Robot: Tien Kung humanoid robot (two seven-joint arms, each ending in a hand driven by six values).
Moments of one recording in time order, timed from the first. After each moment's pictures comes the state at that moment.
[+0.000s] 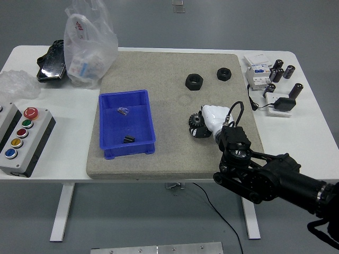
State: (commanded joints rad) left arm -0.05 0.07 -1.77 -0.18 1.70 0.14 0.21; right arm 0.73 -0.13 0.36 0.97 -1.87 -0.26 -0.65
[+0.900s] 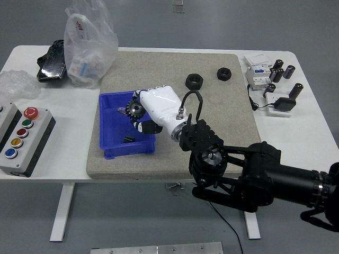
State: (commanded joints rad) left arm -0.05 0.07 -1.76 -0.18 1.69 0.15 0.21; right arm 0.87 -0.10 0.25 1.36 -2.04 -0.24 -0.65
